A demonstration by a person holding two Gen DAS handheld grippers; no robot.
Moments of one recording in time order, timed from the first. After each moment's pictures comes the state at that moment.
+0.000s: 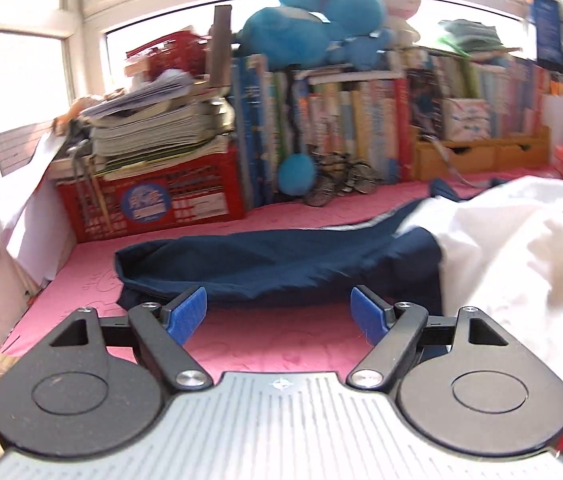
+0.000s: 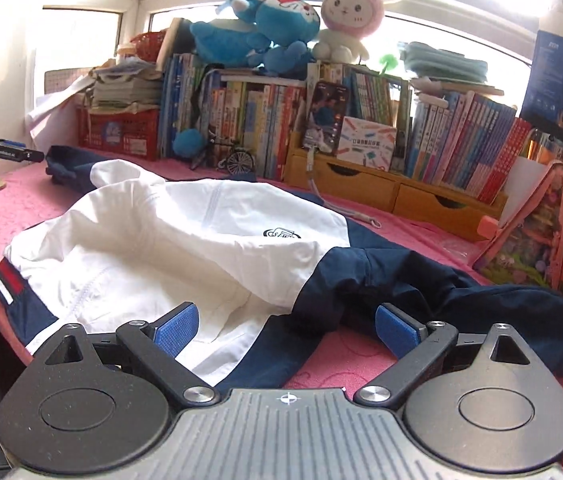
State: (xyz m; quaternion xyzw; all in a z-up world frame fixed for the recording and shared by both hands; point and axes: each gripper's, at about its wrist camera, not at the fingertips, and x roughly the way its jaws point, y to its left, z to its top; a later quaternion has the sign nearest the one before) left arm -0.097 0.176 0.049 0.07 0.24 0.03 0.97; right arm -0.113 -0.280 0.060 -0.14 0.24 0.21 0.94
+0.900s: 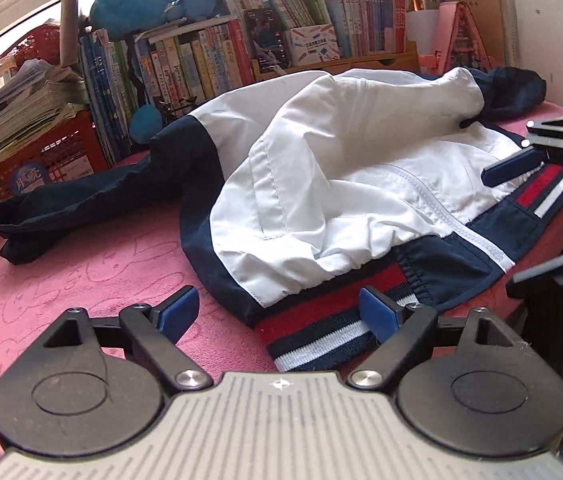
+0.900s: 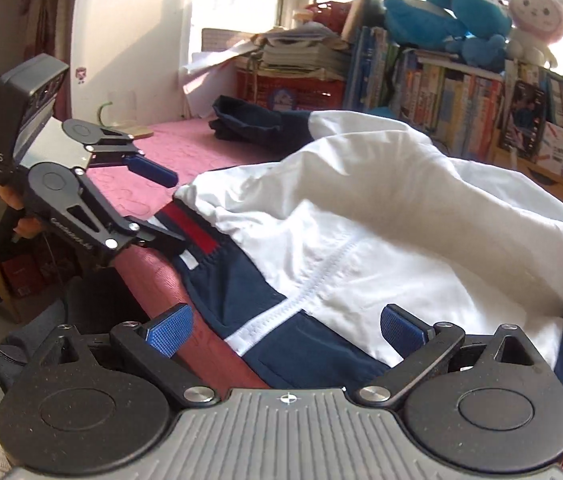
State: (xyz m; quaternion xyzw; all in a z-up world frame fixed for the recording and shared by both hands) left arm -0.154 0.077 -0.015 0.10 0.29 -0.08 0.95; right arm -0.153 -0.110 -0.035 -0.17 0.23 0.42 0.86
